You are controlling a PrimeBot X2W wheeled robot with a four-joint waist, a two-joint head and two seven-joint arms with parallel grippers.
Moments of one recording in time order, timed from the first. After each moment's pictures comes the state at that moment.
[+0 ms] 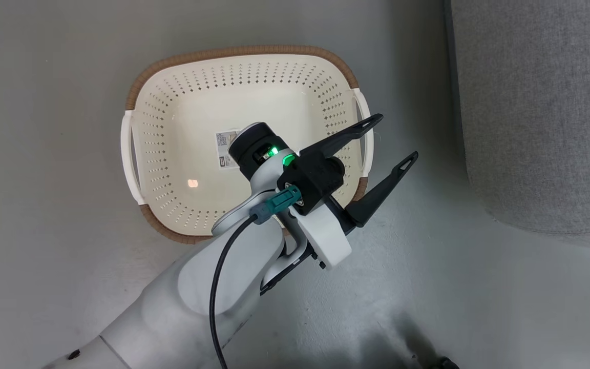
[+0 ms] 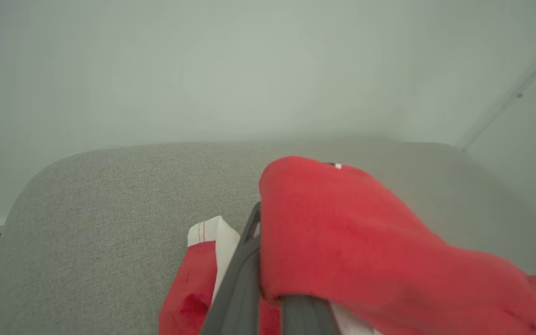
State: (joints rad) left arm -0.81 0.07 -0.91 0.42 -0.44 -0.12 -0.26; right arm -1.47 -0.53 -0.17 1.29 0.00 0.13 -0.20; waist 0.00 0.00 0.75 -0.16
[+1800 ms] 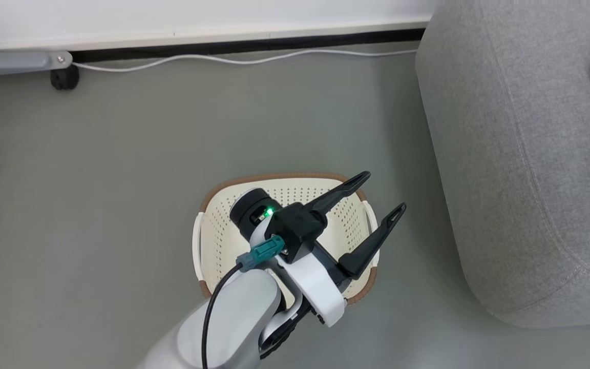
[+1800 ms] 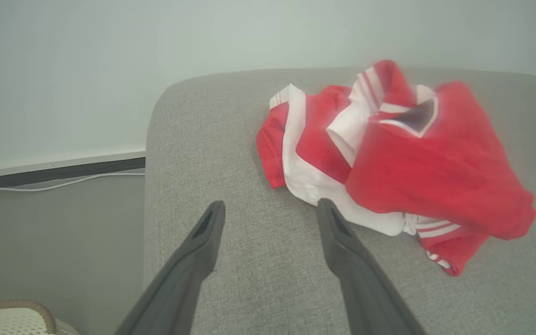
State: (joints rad) left arm -0.61 0.06 -0.86 0.36 -0.49 -0.12 -0.26; right arm -0.90 -0.47 0.33 1.24 0.55 0.13 -0.25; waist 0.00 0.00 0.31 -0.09
